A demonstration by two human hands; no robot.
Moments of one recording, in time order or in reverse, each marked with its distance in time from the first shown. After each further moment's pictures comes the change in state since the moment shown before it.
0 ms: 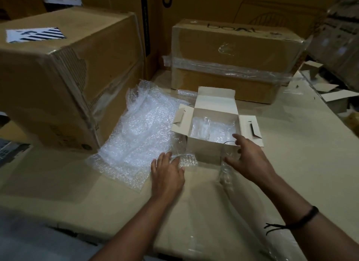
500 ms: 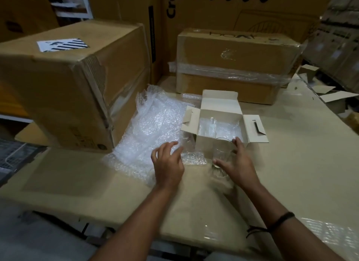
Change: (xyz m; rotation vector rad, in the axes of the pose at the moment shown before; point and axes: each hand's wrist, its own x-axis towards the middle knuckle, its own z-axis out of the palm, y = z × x) left_hand 0.010 -0.021 -0.023 -0.227 0.511 0.182; right_hand -0.026 -0.028 0.055 0.414 0.114 0.124
